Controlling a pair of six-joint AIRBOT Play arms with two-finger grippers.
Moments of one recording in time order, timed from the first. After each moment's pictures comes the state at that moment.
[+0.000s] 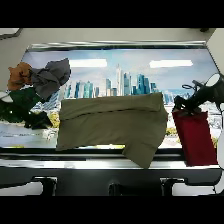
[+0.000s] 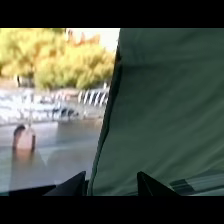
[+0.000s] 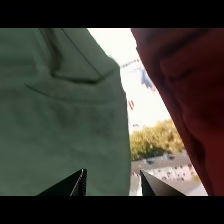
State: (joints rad) left arm 0.34 -1.44 1.09 1.20 -1.51 -1.38; right arm -0.29 -1.56 1.42 -1.34 1.49 1.65
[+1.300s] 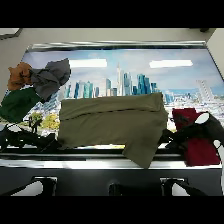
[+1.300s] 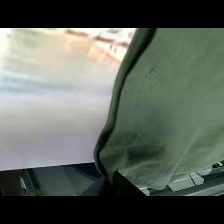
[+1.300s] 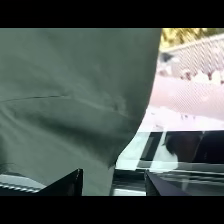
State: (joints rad) left arm 0.40 -1.27 0.59 1.04 -1.25 -1.28; right arm -0.31 -1.23 0.72 -1.15 1.36 1.46
